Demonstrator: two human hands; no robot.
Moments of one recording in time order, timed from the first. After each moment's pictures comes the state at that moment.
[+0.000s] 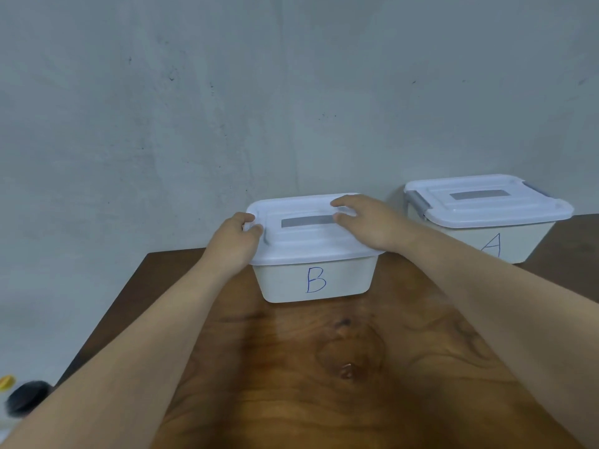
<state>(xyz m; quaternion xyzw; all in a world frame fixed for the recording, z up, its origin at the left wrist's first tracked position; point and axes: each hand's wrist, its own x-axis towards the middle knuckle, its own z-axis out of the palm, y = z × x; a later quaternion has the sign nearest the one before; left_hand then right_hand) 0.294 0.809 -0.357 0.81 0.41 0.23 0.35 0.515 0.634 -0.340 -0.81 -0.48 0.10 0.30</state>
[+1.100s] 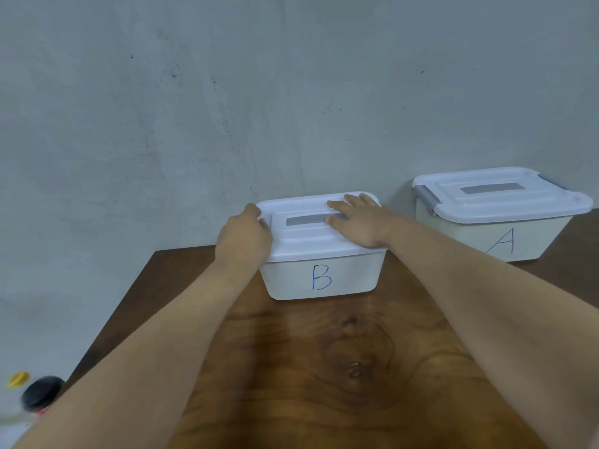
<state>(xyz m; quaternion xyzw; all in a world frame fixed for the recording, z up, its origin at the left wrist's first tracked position) 0.319 0.815 -0.370 0.85 0.44 0.26 0.12 0.525 0.667 -0.357 -0.87 -0.47 0.13 0.10</state>
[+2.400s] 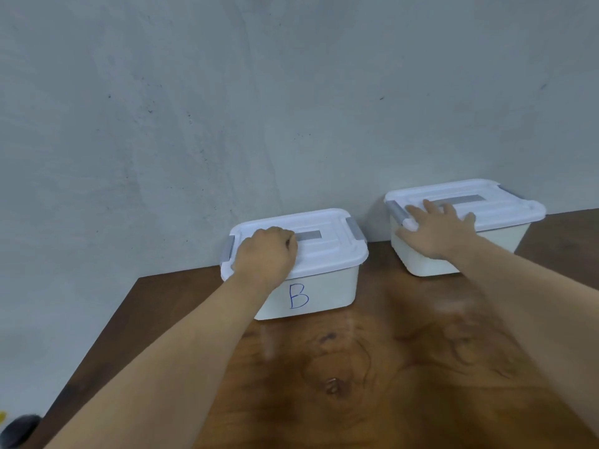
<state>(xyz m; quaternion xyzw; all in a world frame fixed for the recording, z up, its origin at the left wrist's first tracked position) 0.372 0.764 -0.365 0.93 0.32 0.19 0.01 0.623 0.545 -0.361 -0.95 -0.29 0.00 0.06</state>
